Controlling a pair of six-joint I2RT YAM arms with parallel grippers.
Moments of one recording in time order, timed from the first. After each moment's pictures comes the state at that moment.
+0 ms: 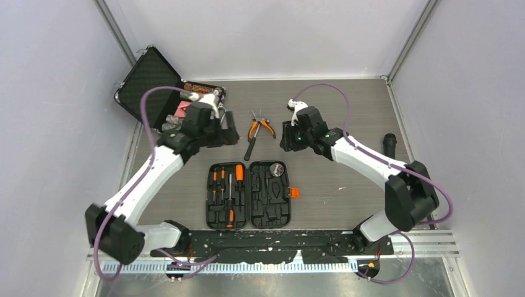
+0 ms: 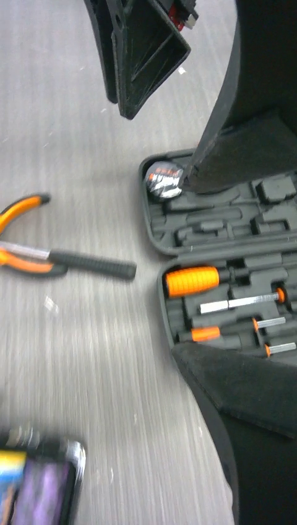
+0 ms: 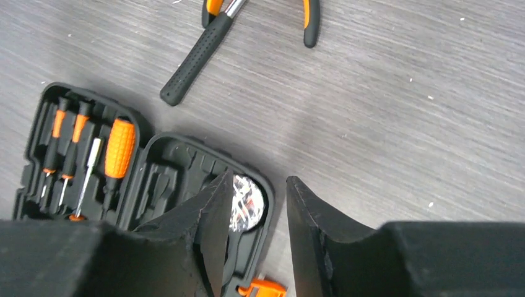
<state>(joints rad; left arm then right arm) -0.50 1.29 1.15 -0.58 -0.03 -0.49 0.58 1.47 1.04 -0.26 -0.07 0.31</state>
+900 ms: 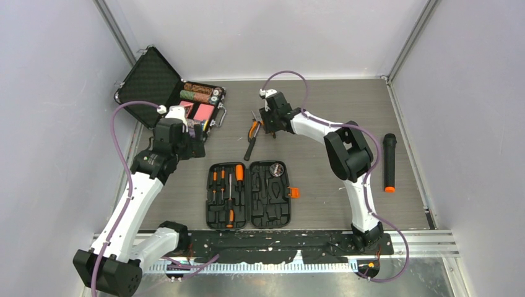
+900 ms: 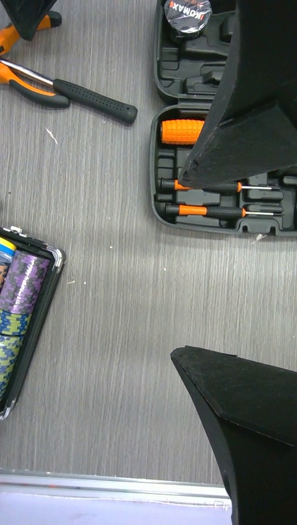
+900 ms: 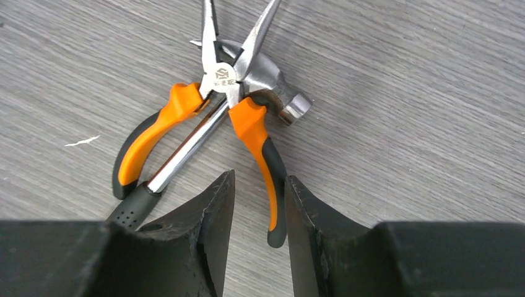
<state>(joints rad) -0.25 0.97 0.99 -0.71 -0.25 -0.22 0.58 2.18 1.62 -0.22 0.04 0.15</state>
